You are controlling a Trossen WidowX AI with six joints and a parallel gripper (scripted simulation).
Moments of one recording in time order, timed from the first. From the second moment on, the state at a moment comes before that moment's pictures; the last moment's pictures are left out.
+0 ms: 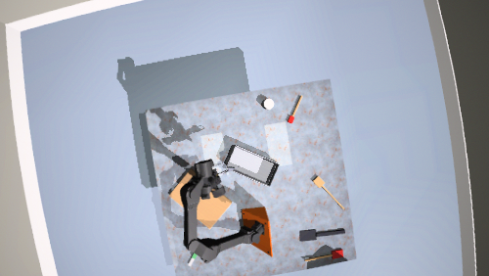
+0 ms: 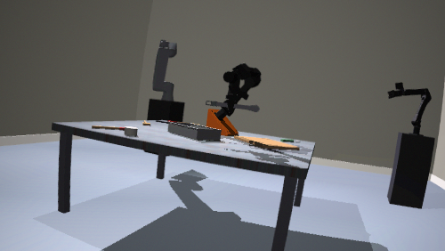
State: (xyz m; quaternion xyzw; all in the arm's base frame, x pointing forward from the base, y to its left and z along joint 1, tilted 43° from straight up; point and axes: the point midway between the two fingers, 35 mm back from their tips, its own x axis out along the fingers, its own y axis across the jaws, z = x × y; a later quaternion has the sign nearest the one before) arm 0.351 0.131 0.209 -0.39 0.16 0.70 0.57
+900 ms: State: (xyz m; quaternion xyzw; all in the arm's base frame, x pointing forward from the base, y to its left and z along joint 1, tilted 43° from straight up) arm 0.294 0.175 0.251 -0.26 0.31 0.66 0.64
